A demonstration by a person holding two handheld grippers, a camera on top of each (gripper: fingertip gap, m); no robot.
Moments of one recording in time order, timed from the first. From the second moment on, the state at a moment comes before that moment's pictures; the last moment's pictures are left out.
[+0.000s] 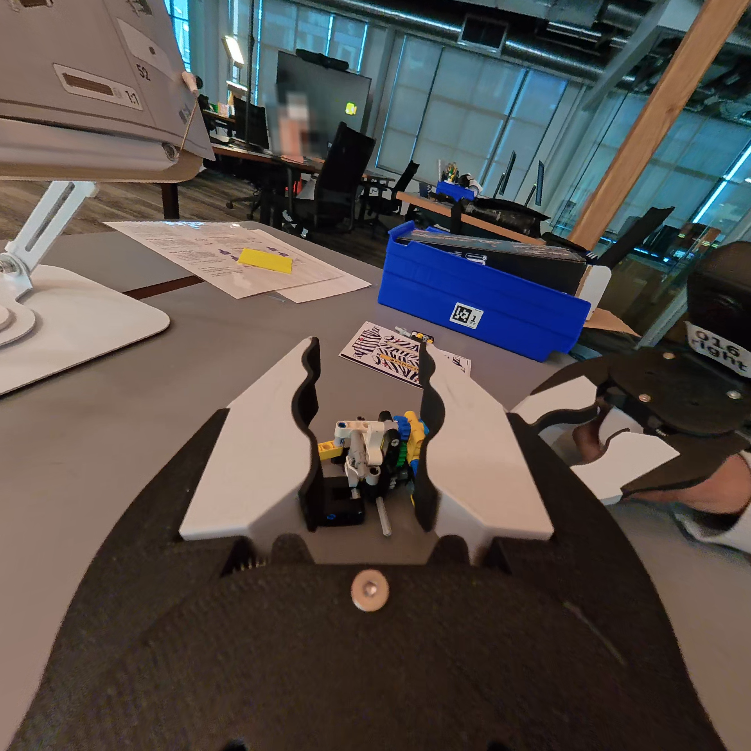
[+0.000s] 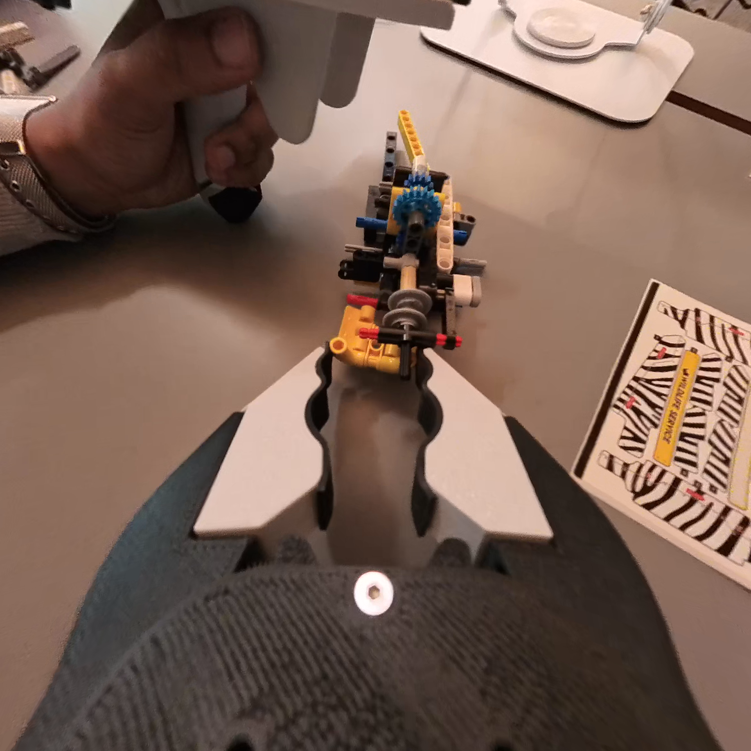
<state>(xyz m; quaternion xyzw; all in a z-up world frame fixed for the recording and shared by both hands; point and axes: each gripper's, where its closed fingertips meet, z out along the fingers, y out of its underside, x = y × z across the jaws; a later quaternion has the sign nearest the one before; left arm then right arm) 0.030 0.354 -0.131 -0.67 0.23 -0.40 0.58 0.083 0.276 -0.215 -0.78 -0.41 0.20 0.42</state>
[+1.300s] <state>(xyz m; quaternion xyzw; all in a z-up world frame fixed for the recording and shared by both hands) 0.030 0.356 -0.133 -0.68 0.22 -0.40 0.57 0.094 0.298 -0.210 -0.75 -0.46 0.26 0.40</state>
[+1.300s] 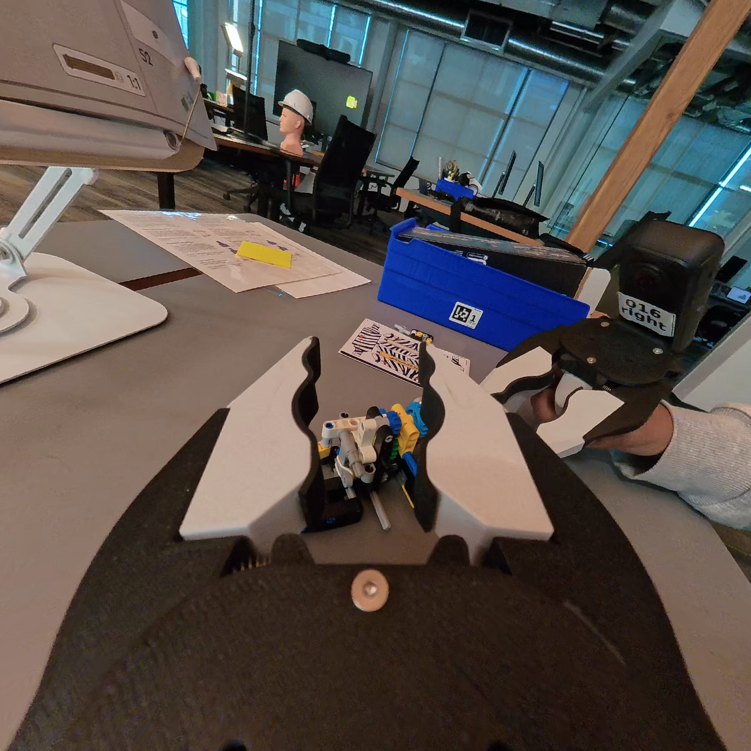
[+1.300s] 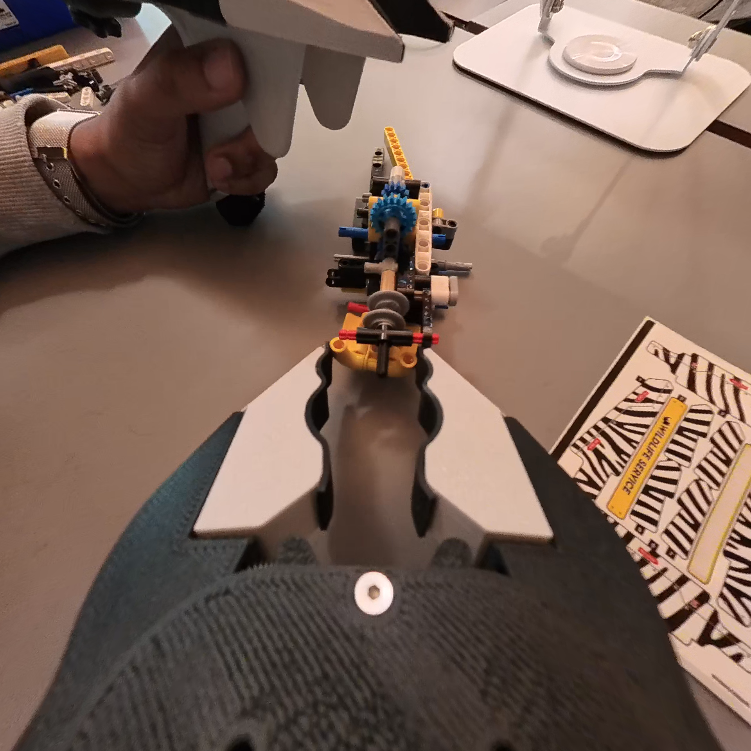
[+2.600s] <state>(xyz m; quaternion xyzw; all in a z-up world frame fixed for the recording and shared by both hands) 0.101 0.213 -0.157 -0.60 -0.20 -0.72 0.28 0.101 0.222 -0.133 -0.60 -0.50 0.28 0.56</state>
